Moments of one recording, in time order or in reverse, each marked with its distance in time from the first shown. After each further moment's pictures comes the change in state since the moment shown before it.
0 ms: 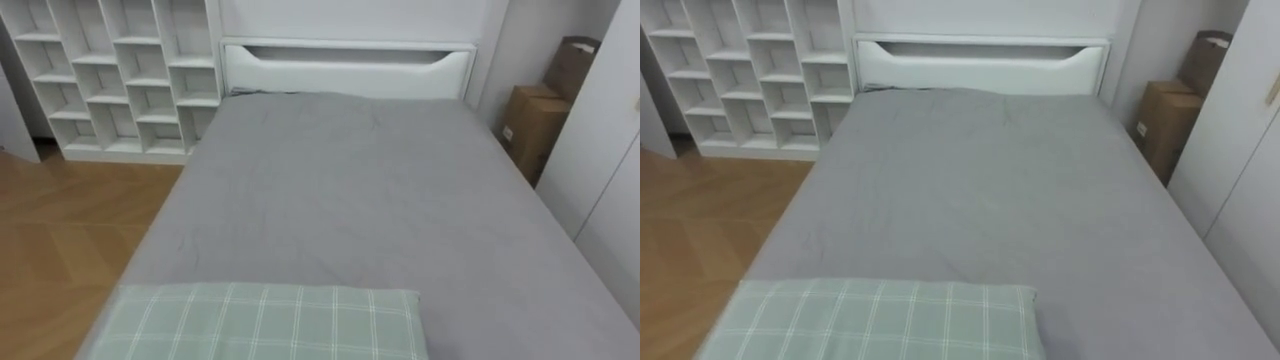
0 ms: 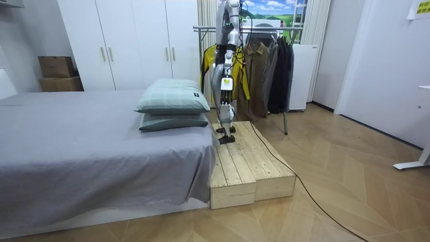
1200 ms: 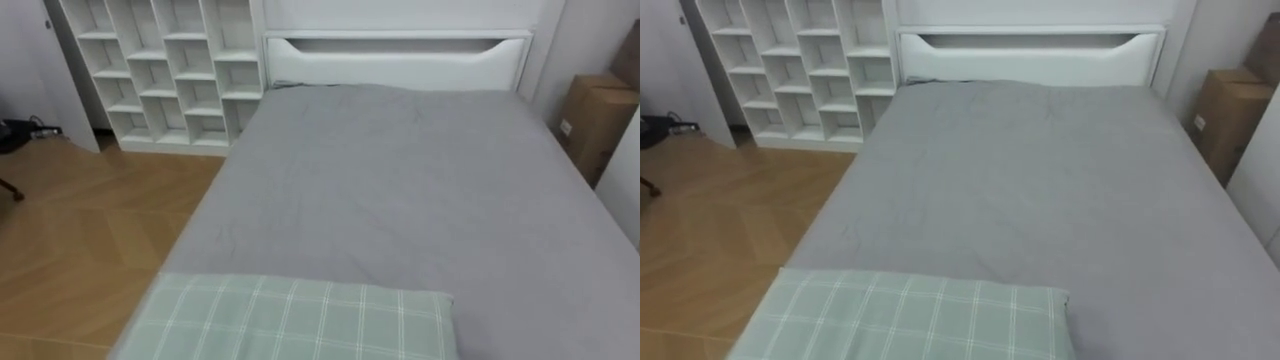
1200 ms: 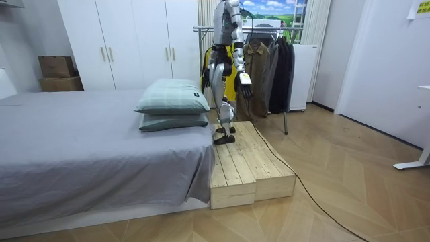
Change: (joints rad) left arm 0.109 0.001 0.195 0.055 -0.263 -0.103 0.181; right arm -0.009 -0.042 -0.081 0.016 0.182 -0.174 -0.151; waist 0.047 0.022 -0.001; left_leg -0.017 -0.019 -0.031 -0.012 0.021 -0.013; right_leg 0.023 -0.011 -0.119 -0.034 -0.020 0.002
